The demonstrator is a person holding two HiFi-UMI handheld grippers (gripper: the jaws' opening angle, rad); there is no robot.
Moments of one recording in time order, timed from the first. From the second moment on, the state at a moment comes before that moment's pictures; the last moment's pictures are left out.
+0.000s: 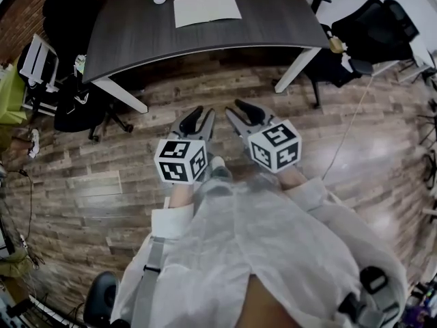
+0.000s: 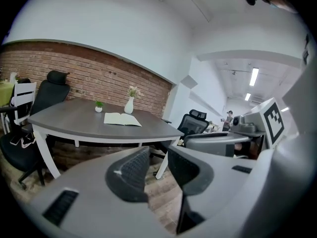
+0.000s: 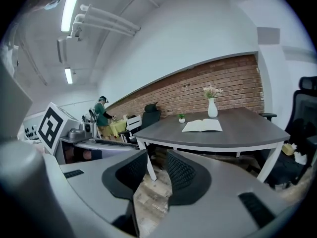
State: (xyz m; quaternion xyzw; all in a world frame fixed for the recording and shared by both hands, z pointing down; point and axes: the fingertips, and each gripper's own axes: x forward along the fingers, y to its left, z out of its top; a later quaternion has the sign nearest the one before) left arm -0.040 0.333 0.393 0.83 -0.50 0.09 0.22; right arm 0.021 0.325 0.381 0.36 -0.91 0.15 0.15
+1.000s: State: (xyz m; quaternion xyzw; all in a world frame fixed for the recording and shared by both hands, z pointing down) left arm -0.080 0.226 0.424 0.84 -0.47 0.11 0.25; right arm 0.000 0.201 0.405 0.38 -0.89 0.19 0.14
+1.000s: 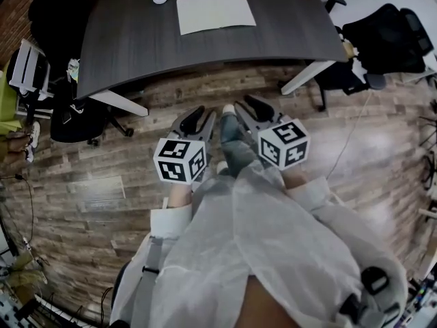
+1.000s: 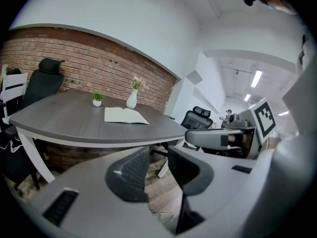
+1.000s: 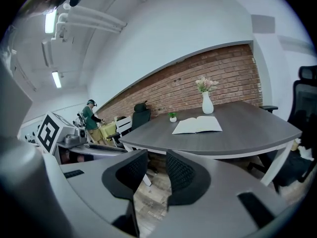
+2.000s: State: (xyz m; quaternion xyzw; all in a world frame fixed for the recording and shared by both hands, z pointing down) left arm -0.129 -0.046 0.395 0.79 -0.56 0.08 0.25; right arm -0.059 -0.077 0.387 0.26 -0.94 0.16 0.18
